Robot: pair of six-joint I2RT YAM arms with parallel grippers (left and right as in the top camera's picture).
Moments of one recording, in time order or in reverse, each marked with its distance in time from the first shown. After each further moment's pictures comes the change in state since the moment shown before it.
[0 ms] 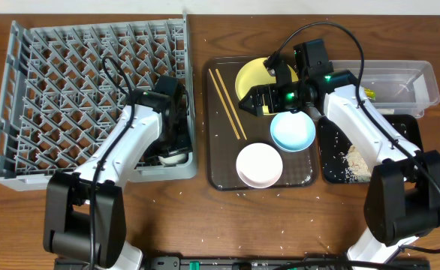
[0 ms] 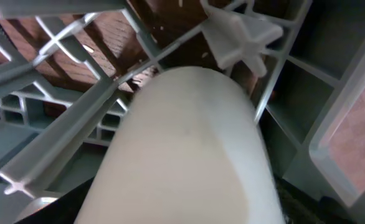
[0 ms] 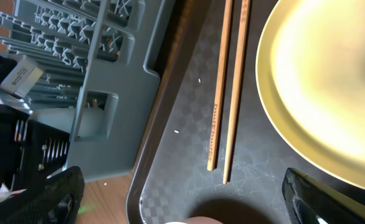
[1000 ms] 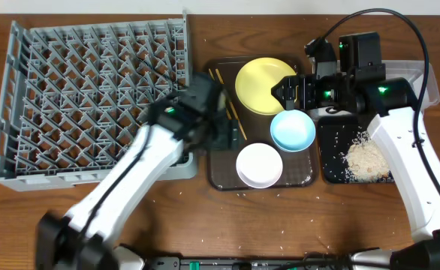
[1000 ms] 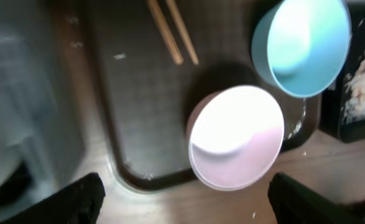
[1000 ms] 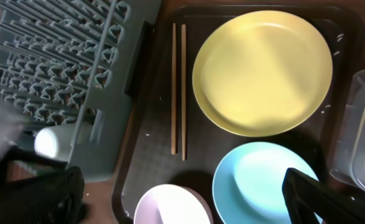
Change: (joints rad) left arm -0.269 -0.131 0.092 0.170 0.213 0.031; right arm -0.087 -0.310 0.012 -0.166 0.213 0.004
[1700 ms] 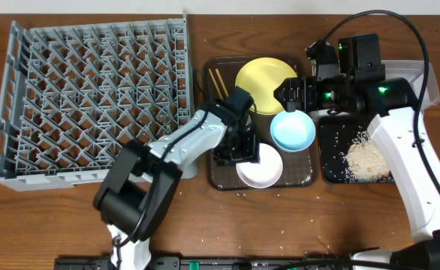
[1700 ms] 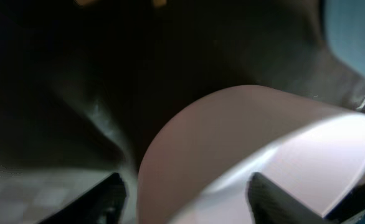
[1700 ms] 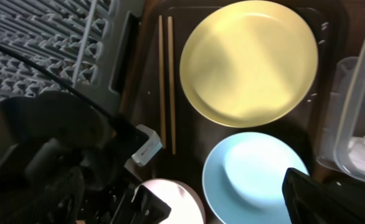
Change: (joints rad) left arm -0.075 0.393 -0.006 0.147 0.222 -0.058; right arm 0.000 0.000 0.000 -0.030 0.049 0.000
